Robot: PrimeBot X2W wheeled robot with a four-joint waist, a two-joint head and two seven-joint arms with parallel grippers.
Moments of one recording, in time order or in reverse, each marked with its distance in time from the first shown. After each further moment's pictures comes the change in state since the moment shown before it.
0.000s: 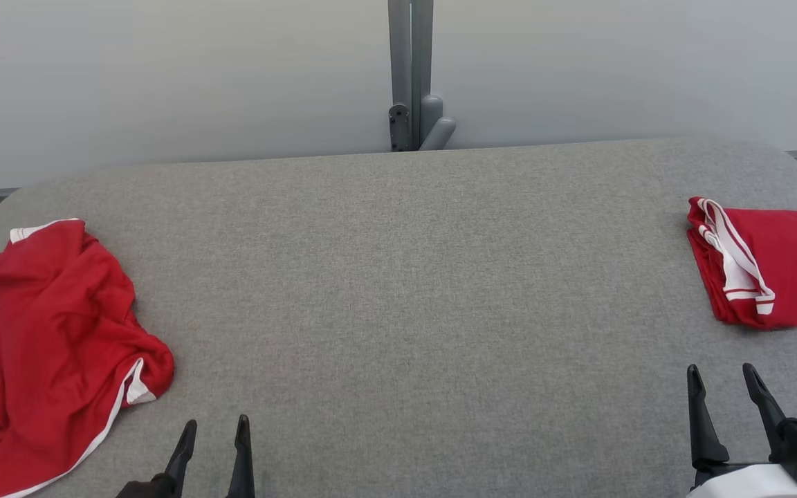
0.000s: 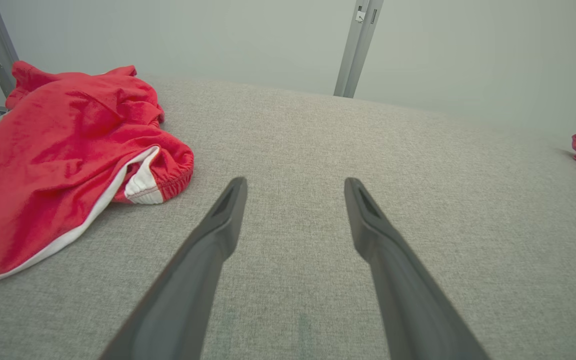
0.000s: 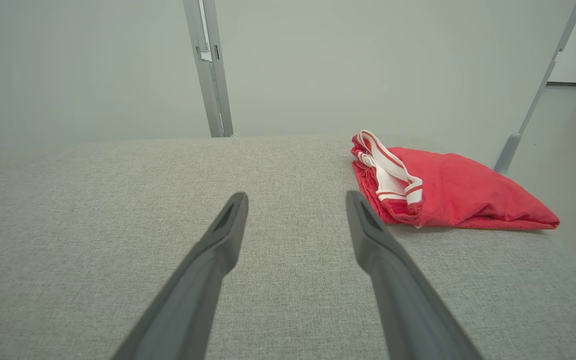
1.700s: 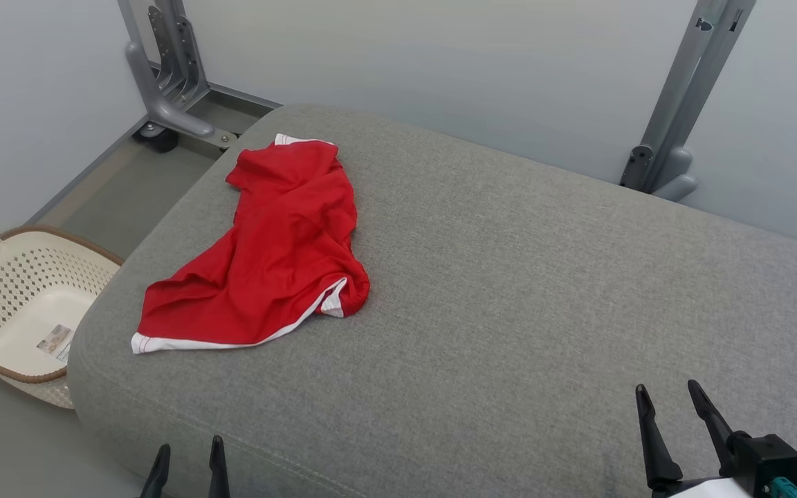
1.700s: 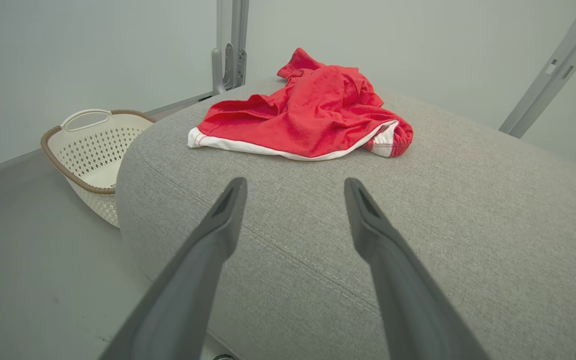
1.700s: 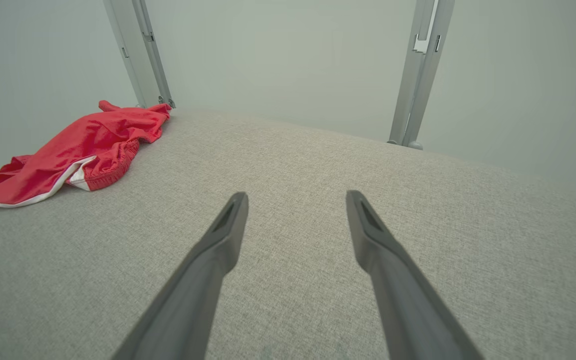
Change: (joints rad) left arm 0.060 0.000 0.049 -0.030 -0.009 0.015 0.000; right arm 0.016 0.018 0.107 0.024 0.020 0.000 0.000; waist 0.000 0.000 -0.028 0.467
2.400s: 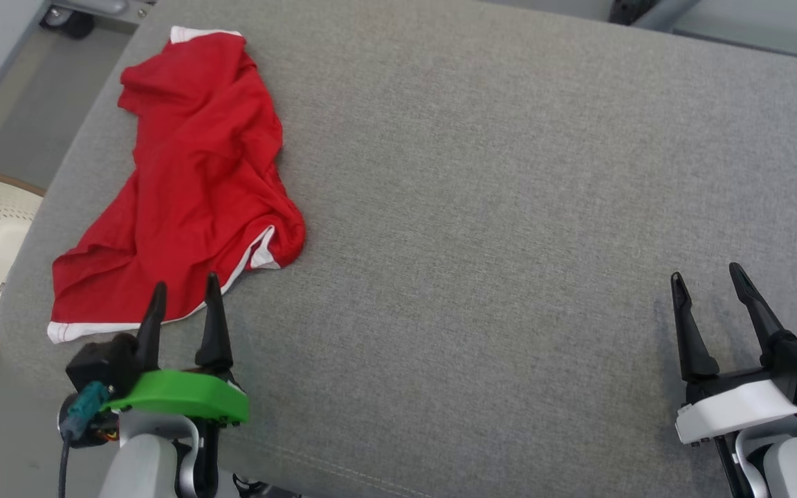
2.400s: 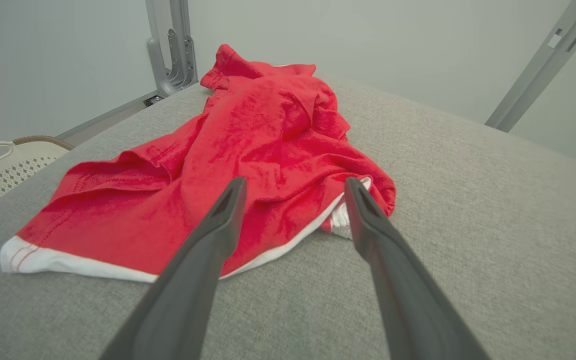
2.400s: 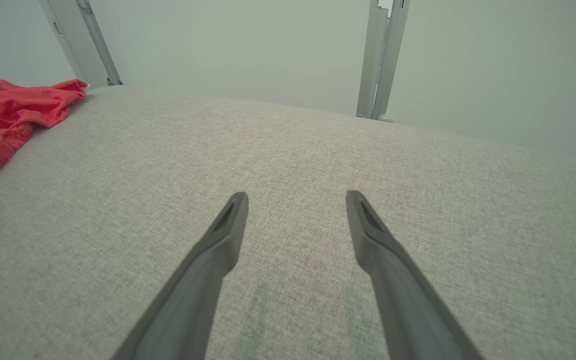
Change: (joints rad) left arm -0.395 0.000 -0.032 0.143 -0.110 0.007 -0.001; right arm -0.200 -0.119 -0.012 -0.050 -0.016 0.000 0.000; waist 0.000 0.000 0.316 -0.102
